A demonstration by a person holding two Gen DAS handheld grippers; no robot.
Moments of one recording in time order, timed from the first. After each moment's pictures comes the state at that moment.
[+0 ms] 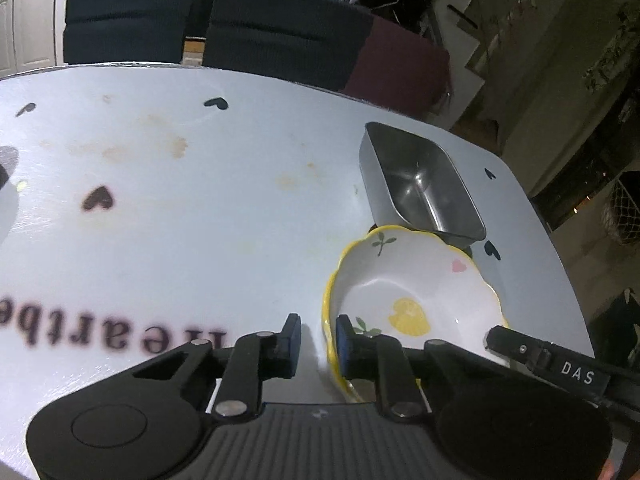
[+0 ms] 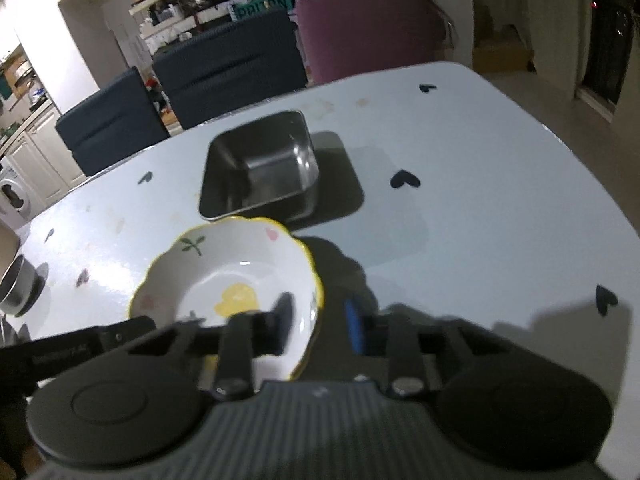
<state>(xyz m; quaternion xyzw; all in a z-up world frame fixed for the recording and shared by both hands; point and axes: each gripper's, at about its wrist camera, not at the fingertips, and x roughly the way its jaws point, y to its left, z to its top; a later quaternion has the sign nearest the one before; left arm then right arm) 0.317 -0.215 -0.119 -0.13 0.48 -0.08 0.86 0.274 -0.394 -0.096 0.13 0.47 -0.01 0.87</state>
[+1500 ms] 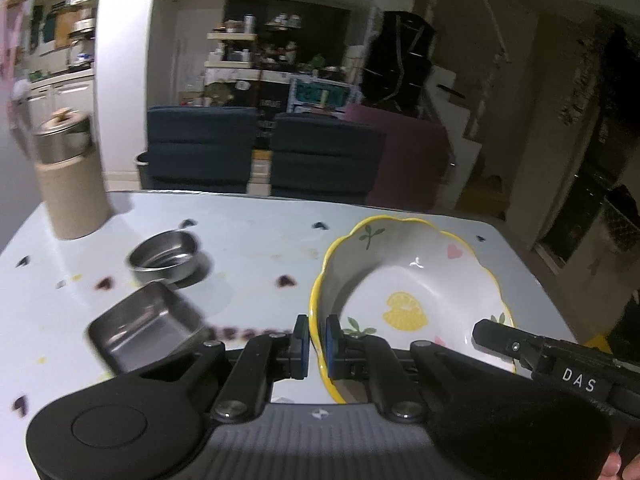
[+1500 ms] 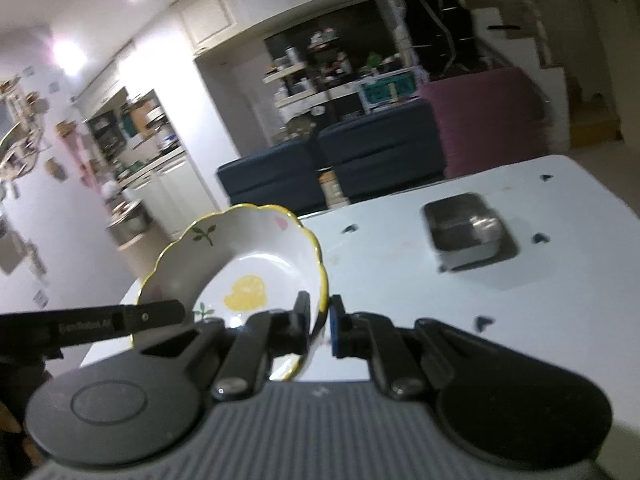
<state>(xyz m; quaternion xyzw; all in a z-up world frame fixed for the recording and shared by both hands) 0.130 -0.072 0.045 -0.07 0.35 -0.04 0.93 0.137 -0.278 0.020 0.15 0.33 0.16 0.92</state>
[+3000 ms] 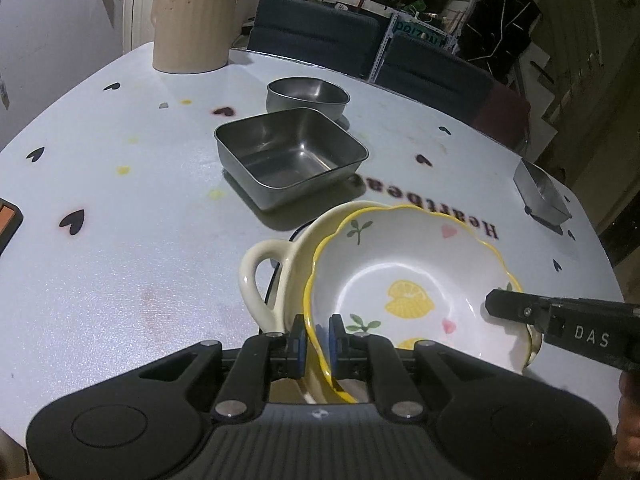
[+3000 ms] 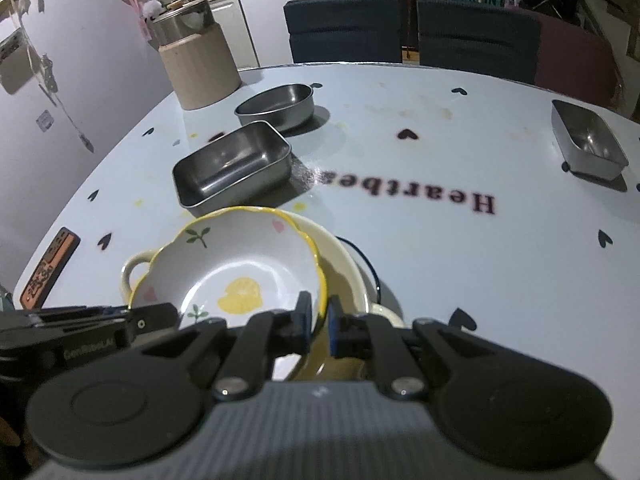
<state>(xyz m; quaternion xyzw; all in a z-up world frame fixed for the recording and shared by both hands) 0.067 0.031 -0.072 -0.15 0.45 0.04 0.88 0.121 -0.135 -0.033 0.00 0.48 0.21 0.85</state>
